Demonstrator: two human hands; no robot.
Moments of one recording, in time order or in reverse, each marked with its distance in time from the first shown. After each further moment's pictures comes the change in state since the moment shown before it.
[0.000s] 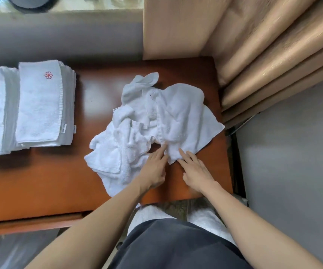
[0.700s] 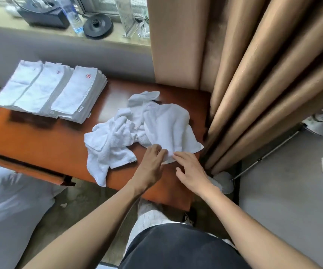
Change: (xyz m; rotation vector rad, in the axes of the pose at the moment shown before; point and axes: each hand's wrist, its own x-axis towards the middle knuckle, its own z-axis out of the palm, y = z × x) left_hand 0.021 0.194 0.017 0.031 0.587 -0.229; right_hand -0.056 0.126 -0.083 0.227 0.261 -0.520
